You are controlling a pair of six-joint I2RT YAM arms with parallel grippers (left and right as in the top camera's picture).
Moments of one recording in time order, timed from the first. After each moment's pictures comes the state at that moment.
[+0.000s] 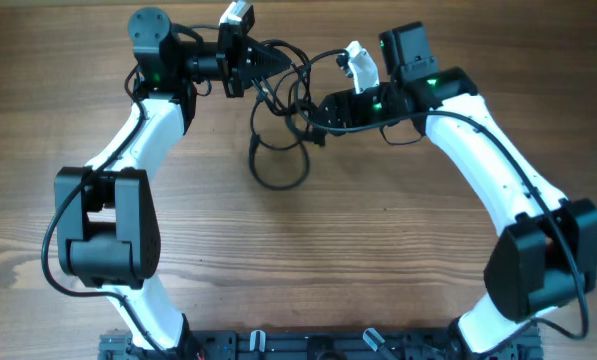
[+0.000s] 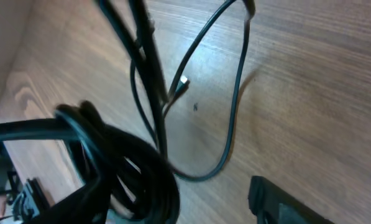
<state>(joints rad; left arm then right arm) -0.08 1.95 1.33 0.77 1.55 -1.80 0.33 1.81 1.47 -0.69 -0.58 0.06</state>
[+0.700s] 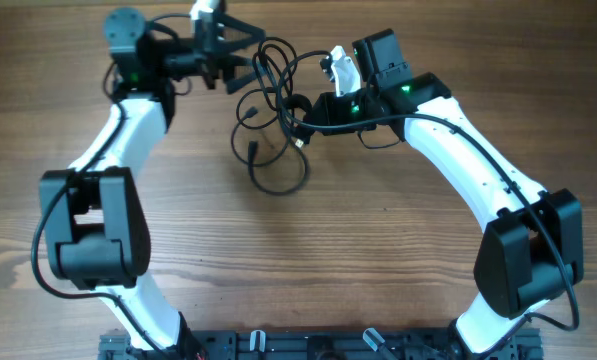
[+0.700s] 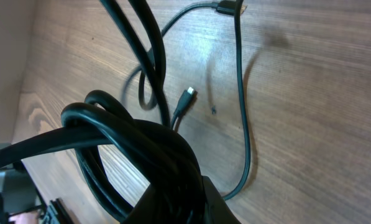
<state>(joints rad) 0.01 1.95 1.33 0.76 1.53 -1.62 0.40 1.84 1.47 -0.65 -0.55 0.27</state>
